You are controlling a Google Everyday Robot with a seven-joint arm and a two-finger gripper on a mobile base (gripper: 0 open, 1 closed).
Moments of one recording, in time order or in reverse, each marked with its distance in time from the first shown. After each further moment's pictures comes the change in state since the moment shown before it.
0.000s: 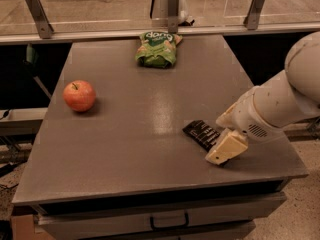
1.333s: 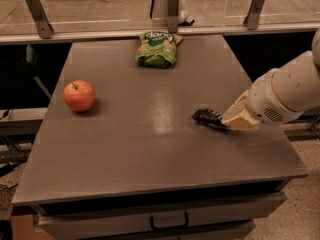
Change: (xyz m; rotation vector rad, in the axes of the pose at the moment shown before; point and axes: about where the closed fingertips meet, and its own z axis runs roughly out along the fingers) arm -0.007 -0.027 -0.032 0.058 -0.049 0.013
